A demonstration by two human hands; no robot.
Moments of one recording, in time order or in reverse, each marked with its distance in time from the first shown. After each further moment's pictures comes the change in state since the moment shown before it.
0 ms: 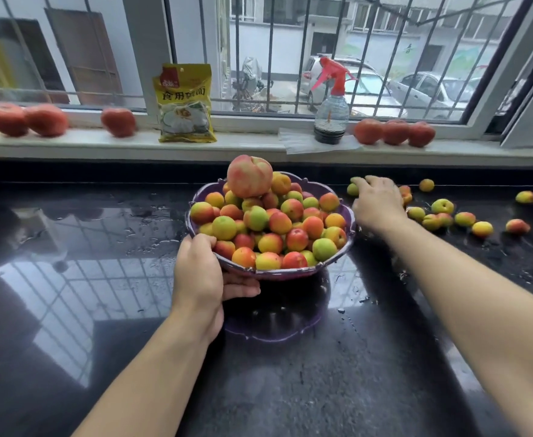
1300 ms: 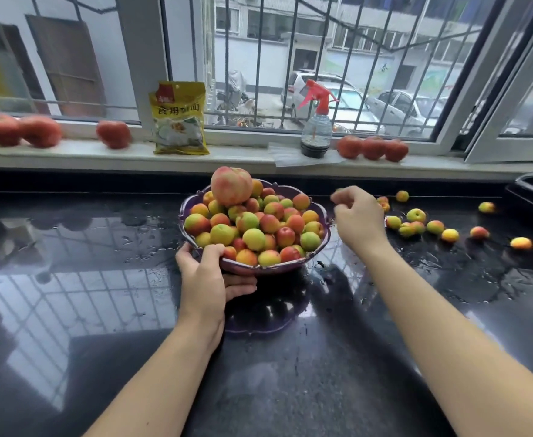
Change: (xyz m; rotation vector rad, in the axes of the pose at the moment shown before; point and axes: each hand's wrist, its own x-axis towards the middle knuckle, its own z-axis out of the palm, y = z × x) left_hand -0.005 -0.005 -0.003 -0.103 -0.069 0.037; right_hand -0.082 -0.058 -0.063 0.726 0.224 0.158
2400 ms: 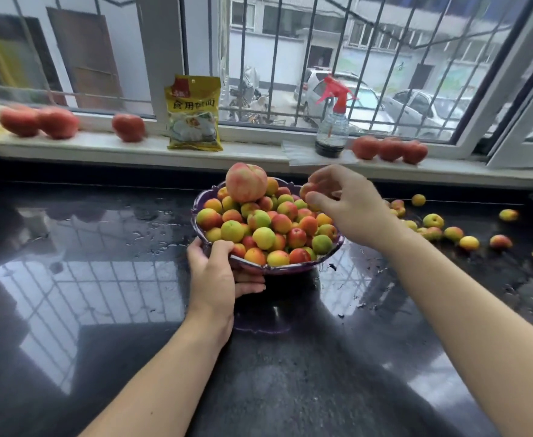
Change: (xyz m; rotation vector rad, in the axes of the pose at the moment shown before) left_hand 0.007 -0.003 -0.001 0.000 0.024 0.019; right_hand -0.008 -0.058 -0.012 0.052 -0.322 -0.318
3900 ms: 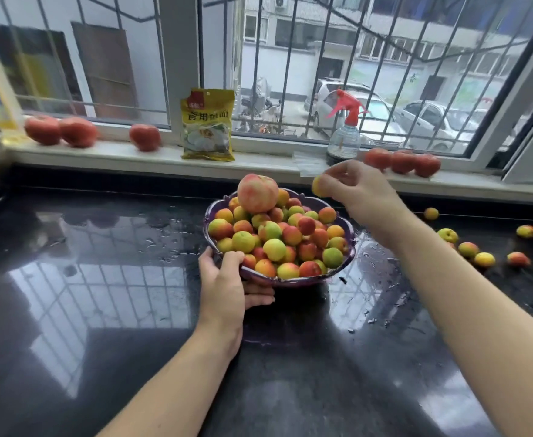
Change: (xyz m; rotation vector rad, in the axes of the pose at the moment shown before) left_hand 0.004 -0.002 -0.002 -0.023 -0.006 -0.011; right_hand 0.029 0.000 -0.006 0.274 -0.027 0.119
